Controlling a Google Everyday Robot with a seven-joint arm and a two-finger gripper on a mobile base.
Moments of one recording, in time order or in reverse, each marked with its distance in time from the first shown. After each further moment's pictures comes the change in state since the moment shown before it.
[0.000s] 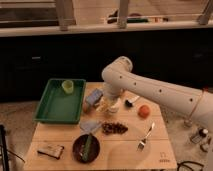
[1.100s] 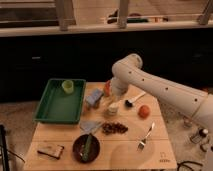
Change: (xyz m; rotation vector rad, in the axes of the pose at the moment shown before) arm 0.046 -0.015 0.006 0.031 -0.022 0.012
